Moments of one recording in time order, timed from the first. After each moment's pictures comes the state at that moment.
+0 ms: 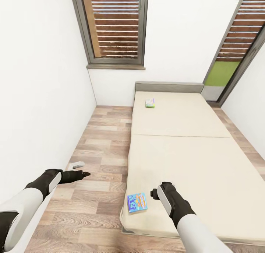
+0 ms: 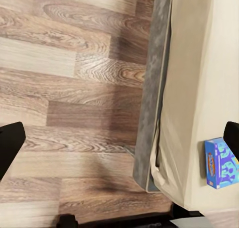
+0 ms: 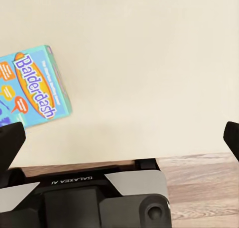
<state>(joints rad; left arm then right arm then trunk) -0.93 0.25 -0.04 -0.29 0.19 0.48 -0.44 -0.67 0.17 0.04 -0.65 -0.19 0.70 -0.37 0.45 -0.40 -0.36</state>
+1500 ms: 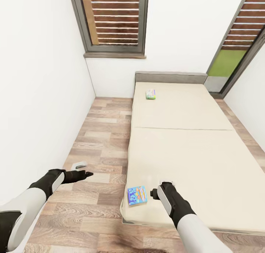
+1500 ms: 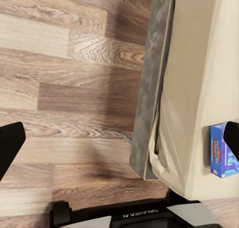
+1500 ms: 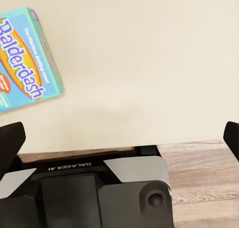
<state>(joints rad) -0.93 0.22 -0.04 -0.28 0.19 0.47 -0.45 -0.67 0.17 0.04 -0.65 -0.19 0.69 -0.37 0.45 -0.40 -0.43</state>
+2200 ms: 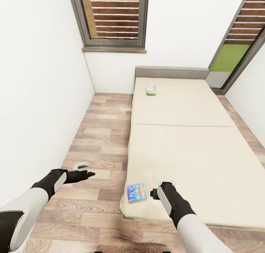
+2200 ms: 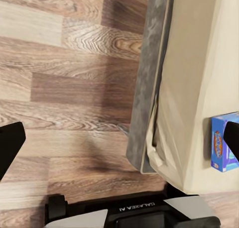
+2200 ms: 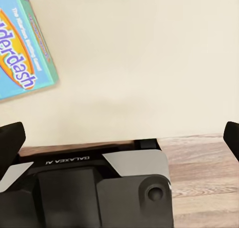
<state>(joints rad) -0.93 0.21 -0.04 -0.29 0.19 0.47 -0.45 -0.67 0.17 0.04 -0.65 -0.19 0.69 -0.37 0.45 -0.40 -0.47</state>
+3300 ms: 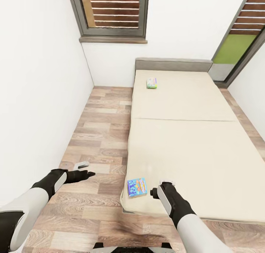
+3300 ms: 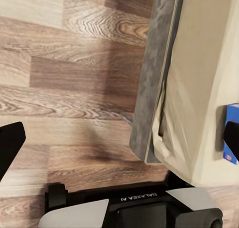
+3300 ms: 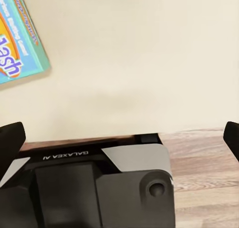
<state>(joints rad) -0.93 0.20 -0.04 -0.29 0.19 0.47 -0.45 -0.67 0.17 0.04 -0.65 -0.19 0.67 -0.37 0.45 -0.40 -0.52</state>
